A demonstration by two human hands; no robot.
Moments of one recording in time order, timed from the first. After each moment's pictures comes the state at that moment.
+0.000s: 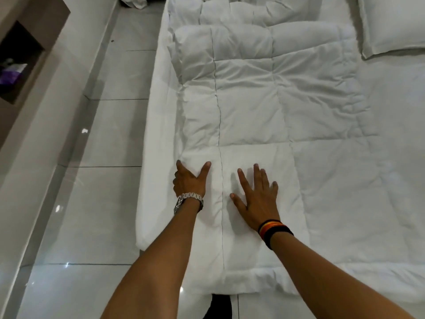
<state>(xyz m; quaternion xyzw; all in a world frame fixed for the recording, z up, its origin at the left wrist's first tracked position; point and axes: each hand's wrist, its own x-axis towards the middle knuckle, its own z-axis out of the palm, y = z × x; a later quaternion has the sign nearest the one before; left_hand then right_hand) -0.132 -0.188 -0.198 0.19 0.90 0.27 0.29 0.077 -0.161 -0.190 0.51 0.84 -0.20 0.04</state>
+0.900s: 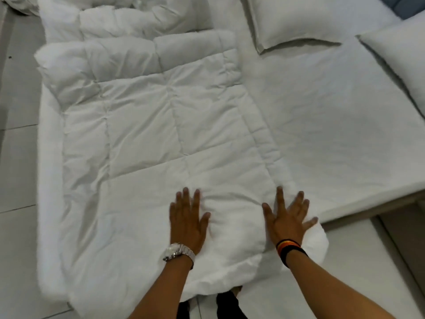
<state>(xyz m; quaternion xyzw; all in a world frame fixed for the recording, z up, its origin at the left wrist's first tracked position) 0.114 -0.179 -0.225 0.62 0.75 0.11 0.19 0.390 -0.121 -0.213 0.80 0.57 -0.16 0.06</state>
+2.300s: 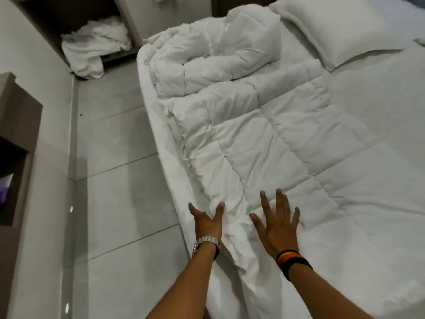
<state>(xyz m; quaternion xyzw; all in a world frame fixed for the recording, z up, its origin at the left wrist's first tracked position) -0.294 -0.155 -0.174 0.24 0.79 0.31 0.48 -0.100 -0.168 -0.170 0.71 0.68 -0.18 -0.05</state>
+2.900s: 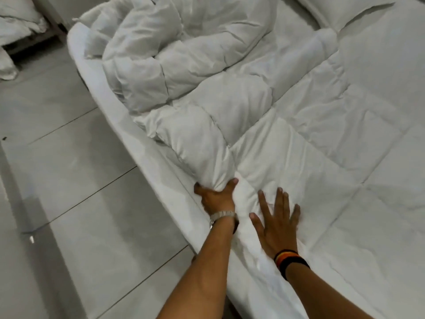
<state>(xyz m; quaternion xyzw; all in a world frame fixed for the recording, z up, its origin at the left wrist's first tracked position) -0.378 0.084 -0.214 0.21 0.77 0.32 0.51 -0.243 -0.036 -0.248 0.79 0.60 -0.13 -0.01</state>
